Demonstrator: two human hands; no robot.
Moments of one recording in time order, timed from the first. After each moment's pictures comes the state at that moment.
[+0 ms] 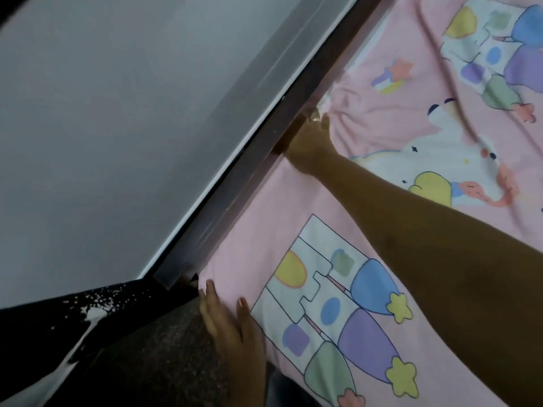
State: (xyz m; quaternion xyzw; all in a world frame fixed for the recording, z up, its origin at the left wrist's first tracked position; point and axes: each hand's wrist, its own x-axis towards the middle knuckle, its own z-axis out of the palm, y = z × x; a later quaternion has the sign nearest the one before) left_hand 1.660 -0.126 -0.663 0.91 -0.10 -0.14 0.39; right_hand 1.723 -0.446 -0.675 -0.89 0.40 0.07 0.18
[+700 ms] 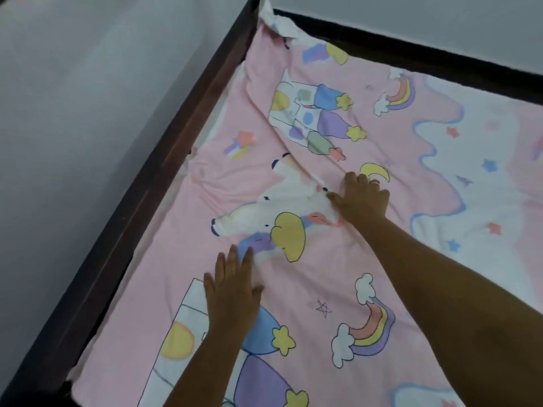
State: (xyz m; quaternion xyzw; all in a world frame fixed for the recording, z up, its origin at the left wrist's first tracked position) left_hand 1.599 -0.317 -0.658 0.80 -0.58 -0.17 -0.03; right_hand 1.411 -0.535 -0.649 -0.71 0.69 0.10 0.06
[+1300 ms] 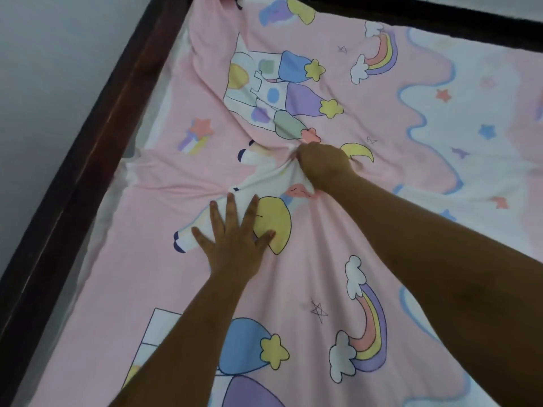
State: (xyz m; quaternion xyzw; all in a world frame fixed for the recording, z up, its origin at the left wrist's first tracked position) left_hand 1.572 -0.430 -0.683 0.78 -0.59 -0.20 -0.04; right_hand 1.424 -0.602 -0.674 -0.84 0.54 0.09 0.08
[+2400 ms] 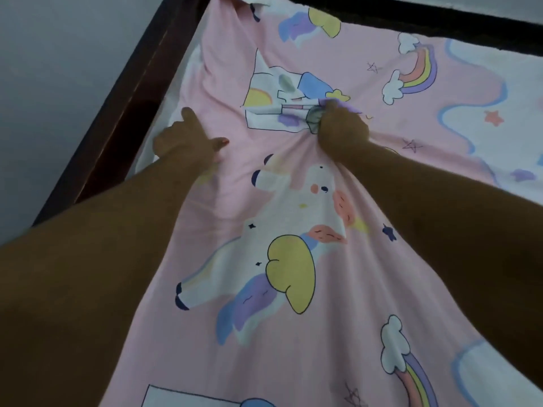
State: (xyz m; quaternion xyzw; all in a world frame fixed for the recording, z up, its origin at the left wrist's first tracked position) left_hand 1.692 -0.647 -0.656 0.85 -0.51 -0.10 -0.06; right_hand 1.459 -0.713 -0.673 -0.71 0.68 -0.03 0.17
